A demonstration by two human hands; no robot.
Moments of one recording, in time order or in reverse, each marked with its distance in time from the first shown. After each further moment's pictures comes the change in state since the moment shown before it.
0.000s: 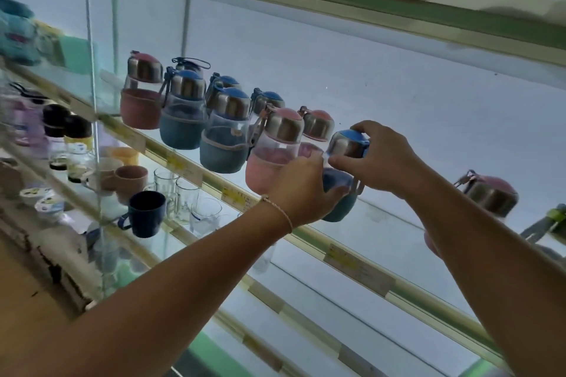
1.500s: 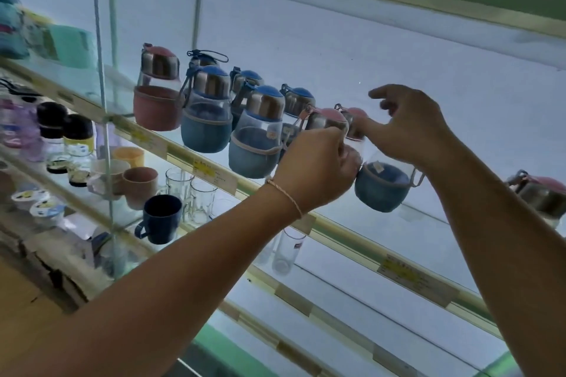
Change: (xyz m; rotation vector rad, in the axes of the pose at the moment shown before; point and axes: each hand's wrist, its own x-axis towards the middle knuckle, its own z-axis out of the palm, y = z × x) left_hand 0.009 -0.038 -0.064 -0.090 0.071 0.059; right_hand 0.037 -0.055 0.013 -0.058 0.181 0.017
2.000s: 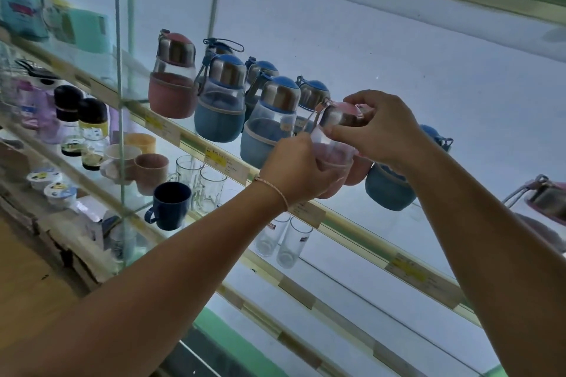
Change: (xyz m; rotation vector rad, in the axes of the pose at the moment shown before) left_hand -0.009 -0.042 0.000 0.053 -0.055 -0.152; right_hand -0.003 -0.026 0.036 0.159 -0.098 -0.067
